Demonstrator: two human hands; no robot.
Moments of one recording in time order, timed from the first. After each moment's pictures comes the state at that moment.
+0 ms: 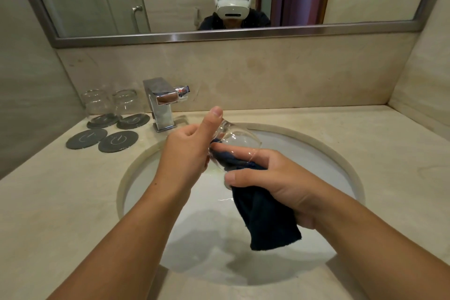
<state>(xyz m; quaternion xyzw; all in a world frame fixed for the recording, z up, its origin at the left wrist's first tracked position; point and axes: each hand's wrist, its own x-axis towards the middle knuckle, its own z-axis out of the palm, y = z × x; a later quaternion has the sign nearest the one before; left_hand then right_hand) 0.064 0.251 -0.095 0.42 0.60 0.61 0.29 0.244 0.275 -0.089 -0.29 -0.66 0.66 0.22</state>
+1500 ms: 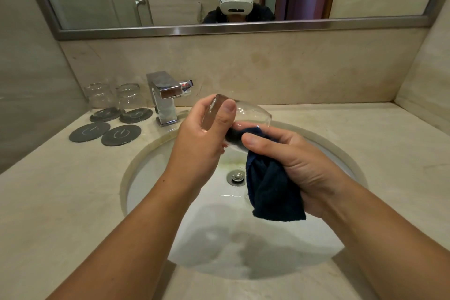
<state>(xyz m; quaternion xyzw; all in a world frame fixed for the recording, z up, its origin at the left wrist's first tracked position) 0.080 0.247 -0.090 0.49 0.52 0.65 0.25 0.244 0.283 -0.086 -0.24 -0.55 0.73 0.34</state>
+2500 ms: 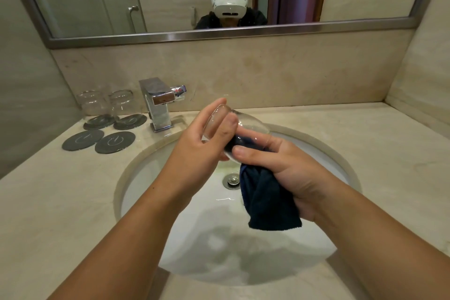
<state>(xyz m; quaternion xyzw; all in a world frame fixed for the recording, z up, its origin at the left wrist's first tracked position) 0.079 0.245 -0.091 0.53 0.52 0.59 0.32 0.245 0.285 -0.090 -0.26 -0.55 0.73 0.32</state>
